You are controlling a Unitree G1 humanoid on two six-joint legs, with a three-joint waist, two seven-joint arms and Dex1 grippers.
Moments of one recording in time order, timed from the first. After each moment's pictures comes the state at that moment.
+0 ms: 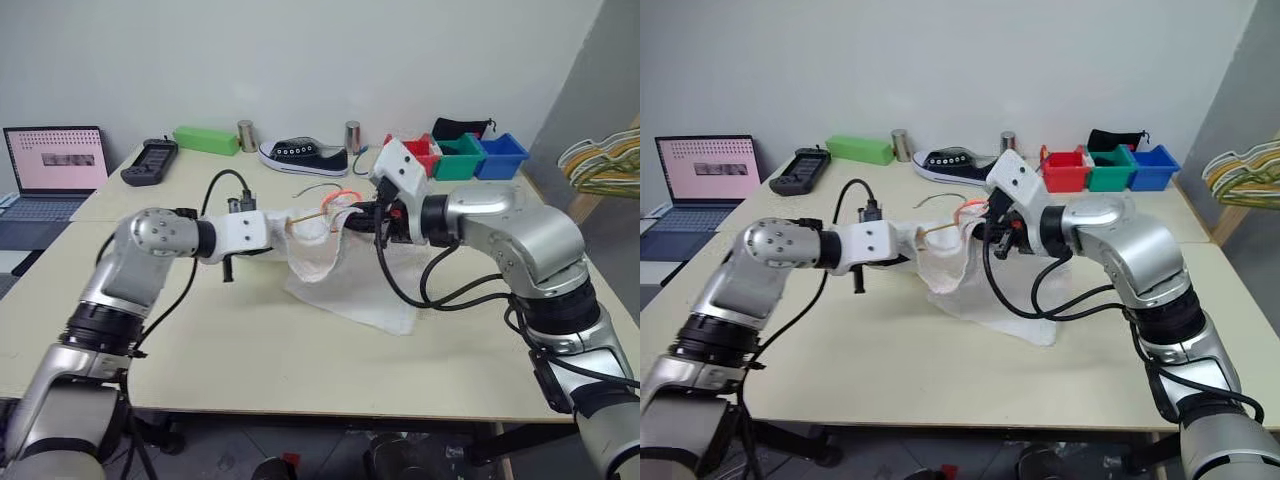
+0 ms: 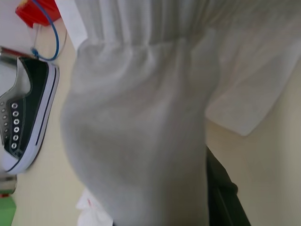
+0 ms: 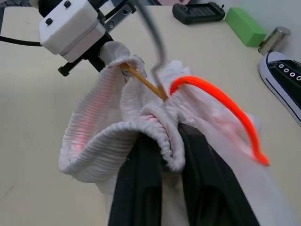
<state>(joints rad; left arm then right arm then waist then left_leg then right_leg) -0.69 0.78 -0.21 0.22 0.15 0.03 -1.08 -0.93 -0.49 0.27 -0.23 0.36 1.00 0.76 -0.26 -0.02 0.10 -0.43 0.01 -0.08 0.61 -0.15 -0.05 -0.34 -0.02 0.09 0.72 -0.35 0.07</state>
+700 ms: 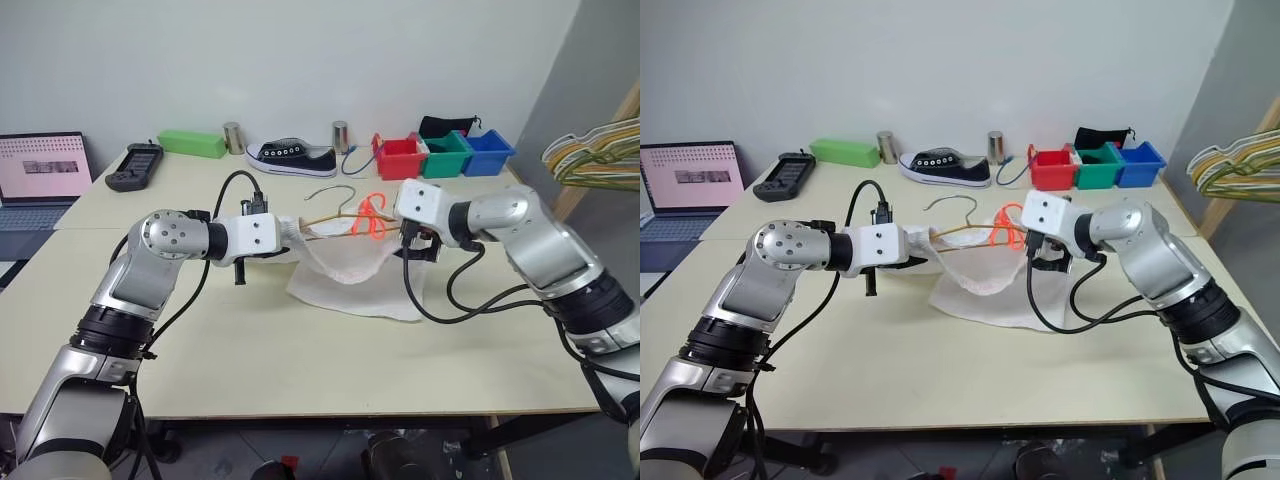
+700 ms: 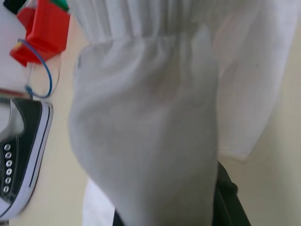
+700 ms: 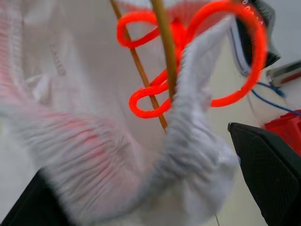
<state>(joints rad) -0.68 0.78 -0.21 0.14 0.08 0.02 -1.14 -0.91 -0.70 0.51 0.03 0.00 0.53 0.92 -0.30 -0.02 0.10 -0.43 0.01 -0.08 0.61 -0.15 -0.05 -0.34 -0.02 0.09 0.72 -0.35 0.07</state>
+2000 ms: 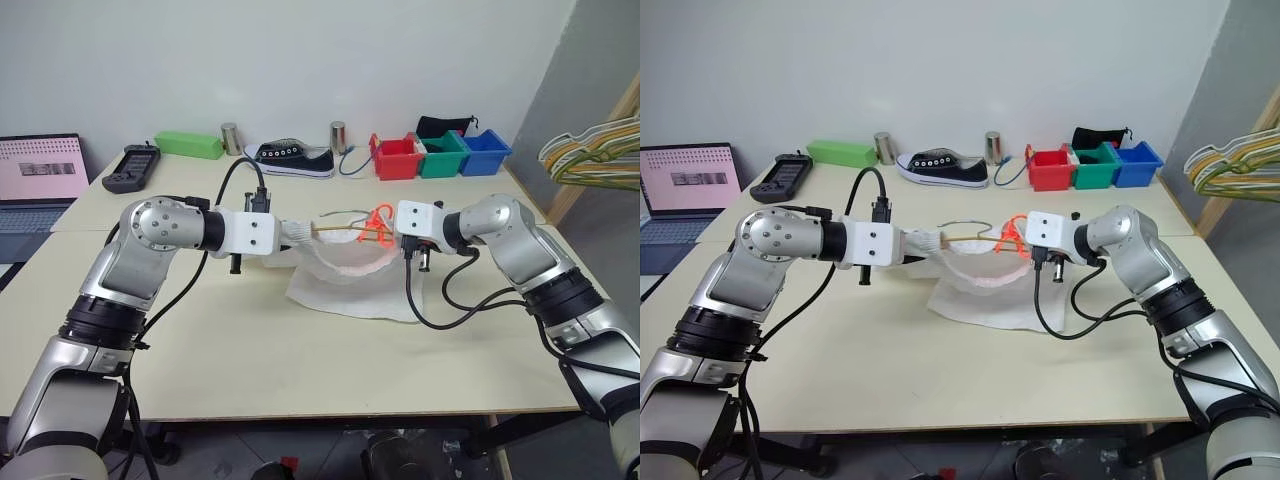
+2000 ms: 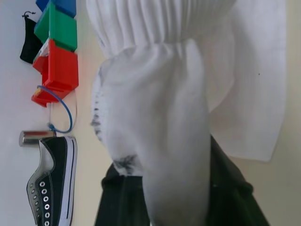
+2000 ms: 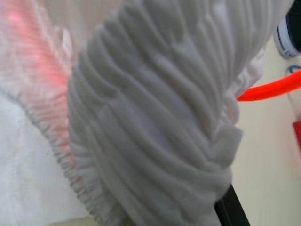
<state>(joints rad) -0.73 0.81 -0.20 0.17 0.08 -0.16 -1.18 -0.90 -0.63 0.45 0.24 -0.13 0.38 1.05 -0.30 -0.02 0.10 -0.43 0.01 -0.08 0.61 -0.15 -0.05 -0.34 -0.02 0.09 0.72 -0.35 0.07</state>
